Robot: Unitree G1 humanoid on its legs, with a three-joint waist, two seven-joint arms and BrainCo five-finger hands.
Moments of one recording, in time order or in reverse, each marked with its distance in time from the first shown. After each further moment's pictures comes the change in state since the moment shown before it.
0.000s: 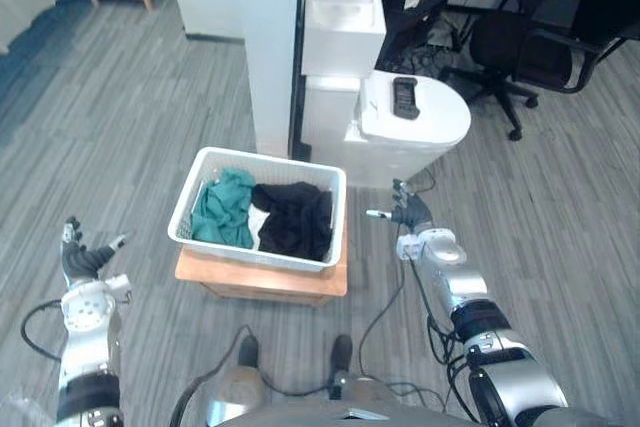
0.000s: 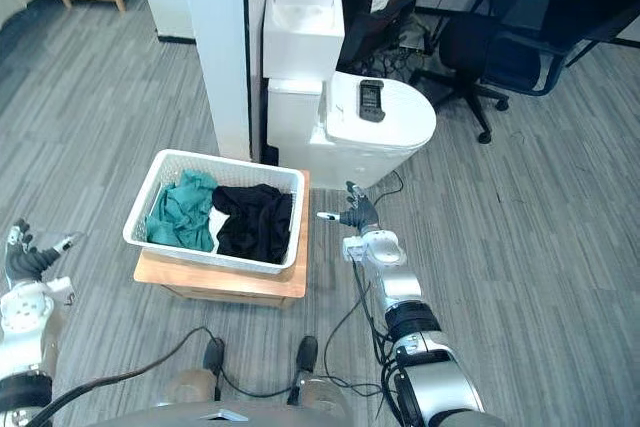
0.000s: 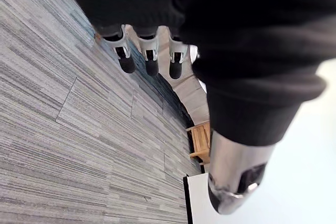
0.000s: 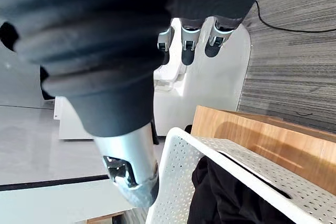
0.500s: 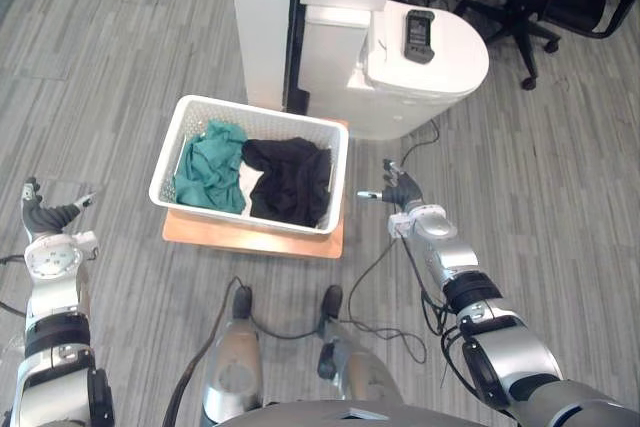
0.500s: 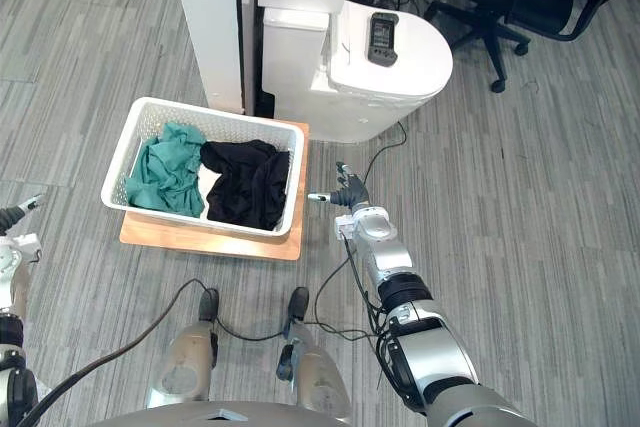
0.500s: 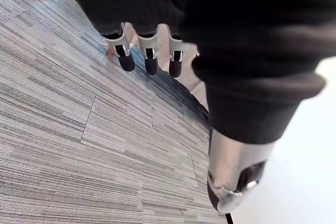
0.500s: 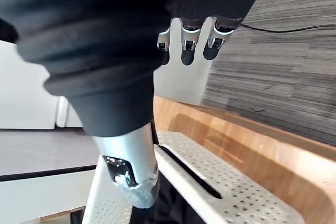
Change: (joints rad) left arm -0.254 0.166 0.014 0.237 0.029 0.028 0.000; right arm -0.133 -0.015 0.051 0.117 0.011 0.003 -0.008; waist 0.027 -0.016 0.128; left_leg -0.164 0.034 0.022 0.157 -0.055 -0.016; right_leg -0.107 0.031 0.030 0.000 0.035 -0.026
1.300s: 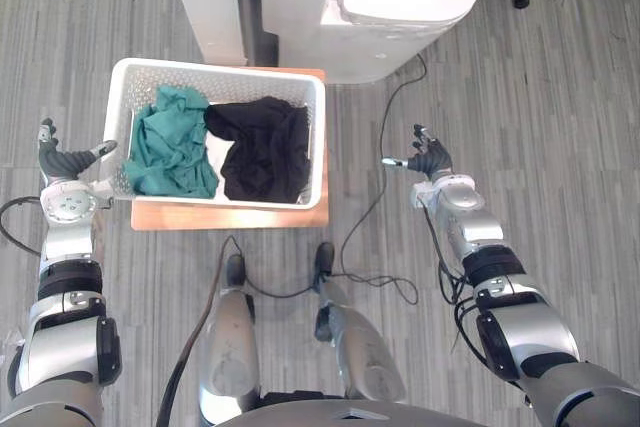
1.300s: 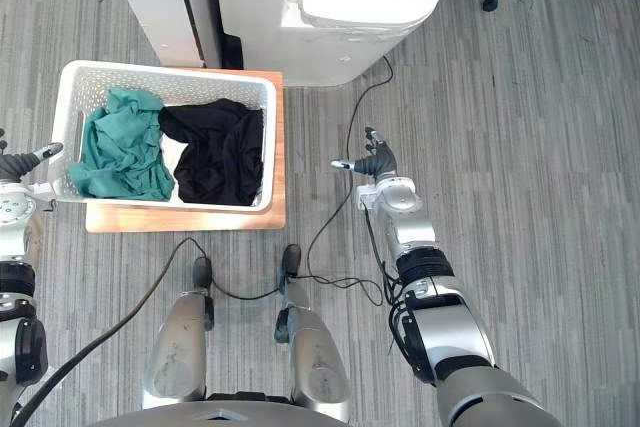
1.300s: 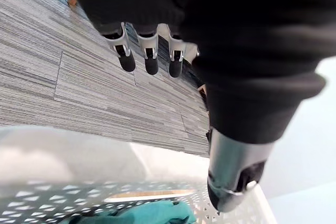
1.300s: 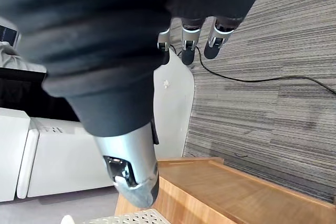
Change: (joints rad) left arm -0.231 0.022 -0.112 0.100 0.008 0.016 0.018; right arm -0.115 -0.086 -0.066 -0.024 -0.001 0.009 -0.028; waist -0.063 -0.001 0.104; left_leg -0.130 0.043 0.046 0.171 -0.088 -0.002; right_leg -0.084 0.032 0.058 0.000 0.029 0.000
